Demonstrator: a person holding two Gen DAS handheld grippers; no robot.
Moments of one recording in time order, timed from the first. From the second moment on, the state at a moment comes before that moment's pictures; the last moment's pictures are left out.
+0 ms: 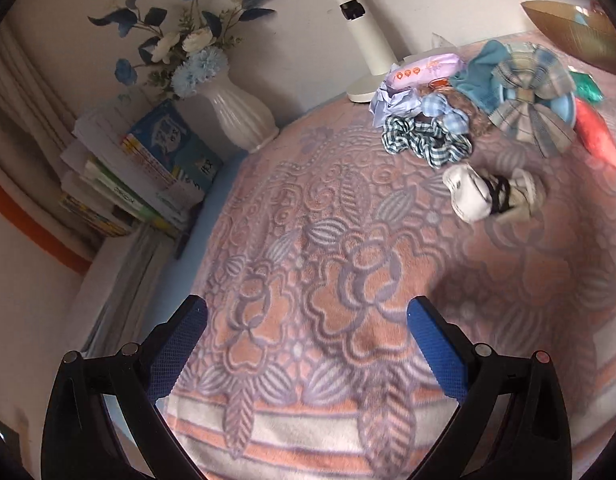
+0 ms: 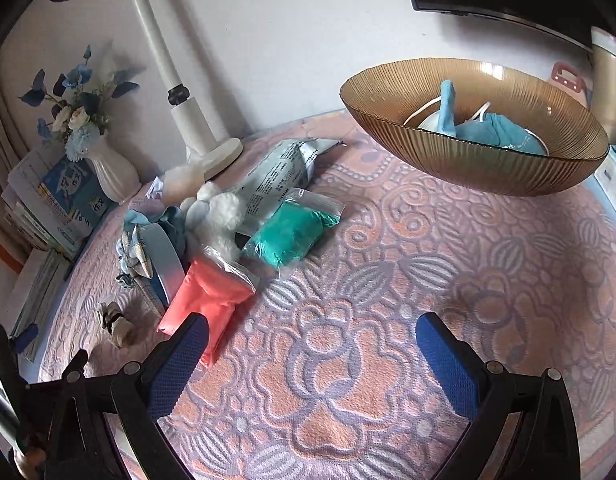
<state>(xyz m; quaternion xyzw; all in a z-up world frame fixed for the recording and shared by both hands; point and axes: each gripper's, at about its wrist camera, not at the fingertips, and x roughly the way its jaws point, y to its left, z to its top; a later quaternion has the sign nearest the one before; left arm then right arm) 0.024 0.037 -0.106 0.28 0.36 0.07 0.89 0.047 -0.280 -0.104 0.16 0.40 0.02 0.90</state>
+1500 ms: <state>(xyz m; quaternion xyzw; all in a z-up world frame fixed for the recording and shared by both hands) 0.111 -0.019 -0.108 0.10 0.42 -0.19 0.88 0.096 -0.205 -0.112 0.12 0.50 0.08 0.85</state>
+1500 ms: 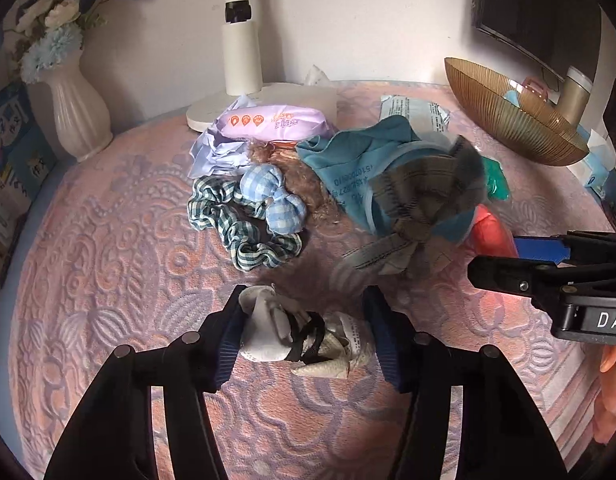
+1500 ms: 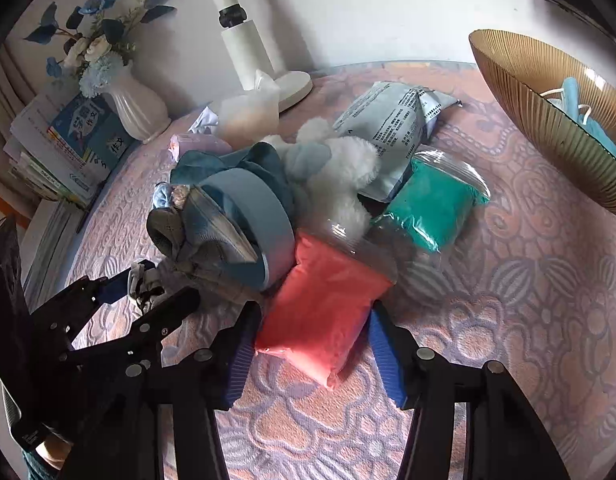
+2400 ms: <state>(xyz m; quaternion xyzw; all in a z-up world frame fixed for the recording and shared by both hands) 0.091 -0.011 -0.096 0.09 0.39 -0.20 0.89 0.051 -0.236 -0.110 0.03 0.51 0.00 0.86</state>
